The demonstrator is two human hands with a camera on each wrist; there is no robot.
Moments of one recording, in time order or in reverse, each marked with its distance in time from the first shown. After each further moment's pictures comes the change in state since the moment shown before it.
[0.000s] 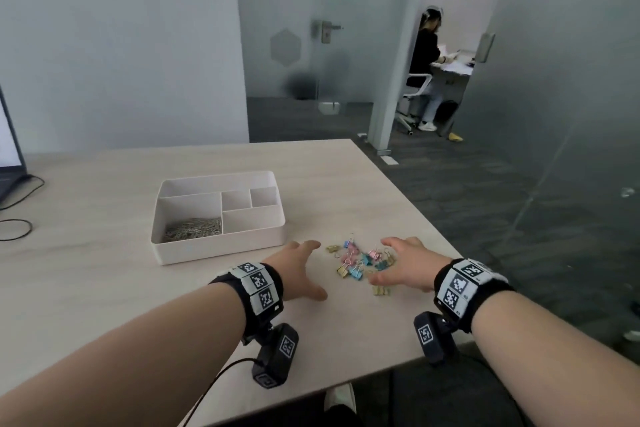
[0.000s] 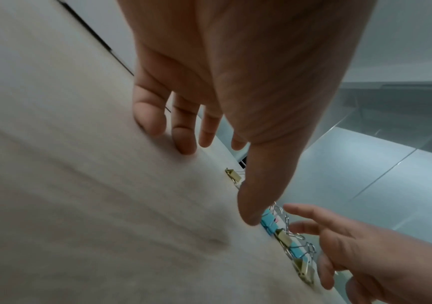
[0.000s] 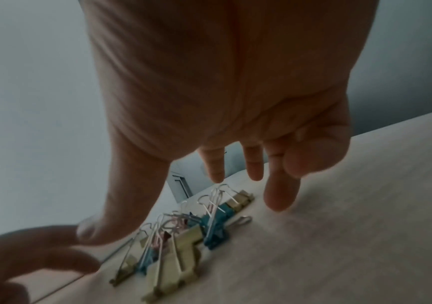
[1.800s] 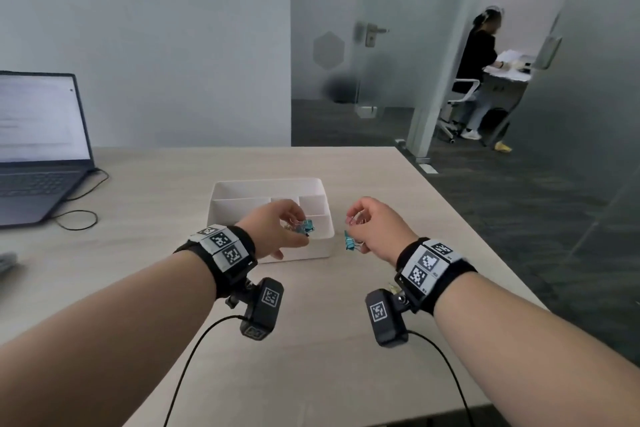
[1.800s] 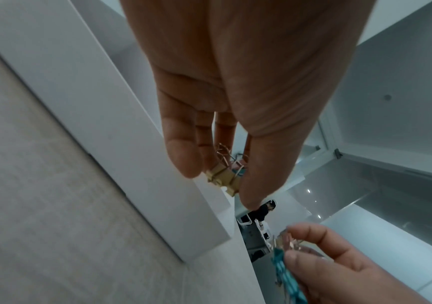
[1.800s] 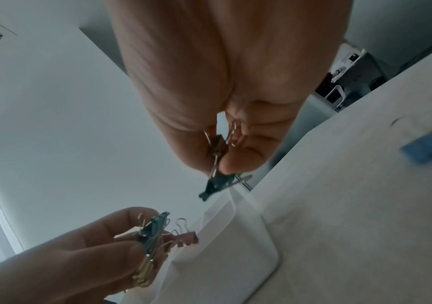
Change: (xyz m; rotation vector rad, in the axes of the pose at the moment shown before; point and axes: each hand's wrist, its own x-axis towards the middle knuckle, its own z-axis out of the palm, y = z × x) left_hand -0.011 -0.089 -0.097 -0.481 0.286 -0.028; right_hand 0.054 -0.151 0.012 0.534 0.229 -0.380
